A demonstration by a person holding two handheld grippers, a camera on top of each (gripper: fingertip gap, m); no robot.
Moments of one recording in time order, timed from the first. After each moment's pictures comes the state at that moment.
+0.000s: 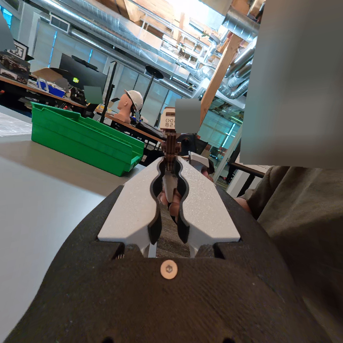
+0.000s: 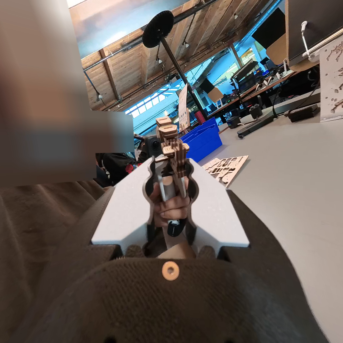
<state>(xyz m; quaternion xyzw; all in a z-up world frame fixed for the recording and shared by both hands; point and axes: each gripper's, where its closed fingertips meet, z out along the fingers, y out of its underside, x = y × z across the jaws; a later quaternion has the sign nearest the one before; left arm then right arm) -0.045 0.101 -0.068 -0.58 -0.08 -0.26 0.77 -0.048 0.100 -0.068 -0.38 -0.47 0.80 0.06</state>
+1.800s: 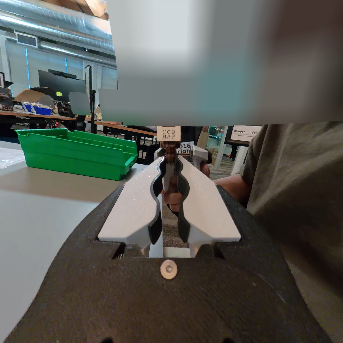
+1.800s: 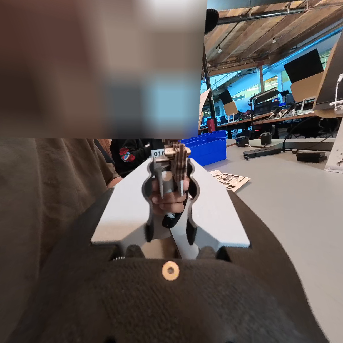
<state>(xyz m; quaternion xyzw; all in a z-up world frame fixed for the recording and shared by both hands) -0.020 0.089 -0.064 -0.60 0.03 -0.20 0.77 -0.023 0.086 -0.057 -0.25 -0.53 0.79 0.14</state>
